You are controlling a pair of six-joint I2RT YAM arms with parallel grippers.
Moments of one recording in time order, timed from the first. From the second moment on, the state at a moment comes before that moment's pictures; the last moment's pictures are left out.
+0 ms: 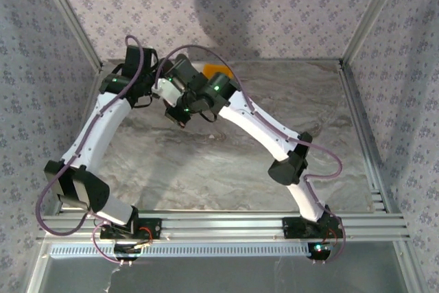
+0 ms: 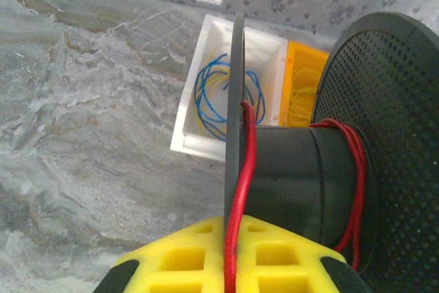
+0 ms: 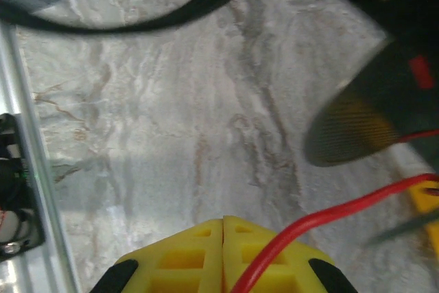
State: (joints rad) left arm -0.32 1.51 1.58 -0.80 -0.11 -0.42; right arm 0.98 2.15 2.55 -1.24 -0.12 -0.15
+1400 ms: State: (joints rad) left arm -0.52 1.17 1.23 -0.66 0.06 0.42; right arm 0.43 1.91 1.92 -1.12 -0.79 -0.43
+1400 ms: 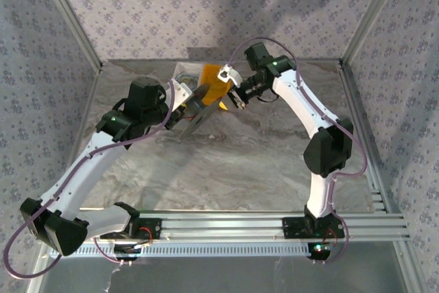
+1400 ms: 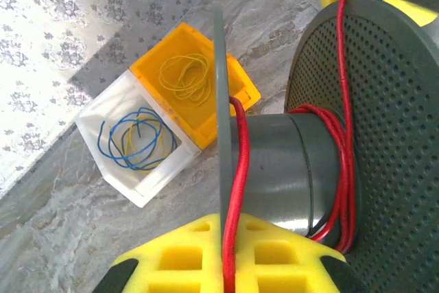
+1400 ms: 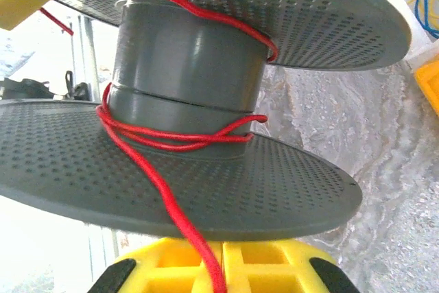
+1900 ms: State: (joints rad) left arm -0.50 1.15 1.21 -0.77 0.04 0.46; right arm 0.28 1.82 1.78 -1.00 -0.83 -0.38
